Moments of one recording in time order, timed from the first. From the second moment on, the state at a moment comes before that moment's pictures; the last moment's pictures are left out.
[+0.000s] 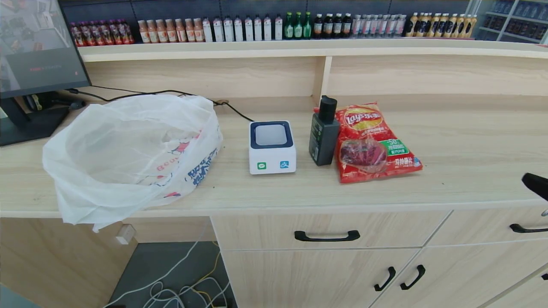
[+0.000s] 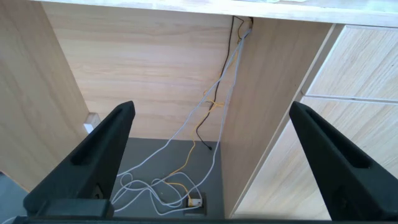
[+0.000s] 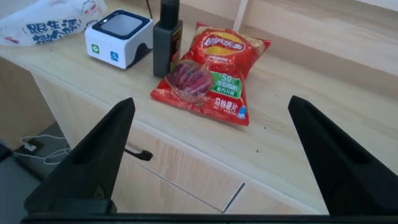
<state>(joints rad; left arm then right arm) 0.00 0.00 0.00 0.00 0.00 0.00 0.18 0.86 -0.64 -0.26 0.27 -0.23</state>
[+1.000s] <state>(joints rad) 0.00 0.00 0.00 0.00 0.00 0.00 0.65 1.51 -0.84 -0.90 -0.36 -0.08</state>
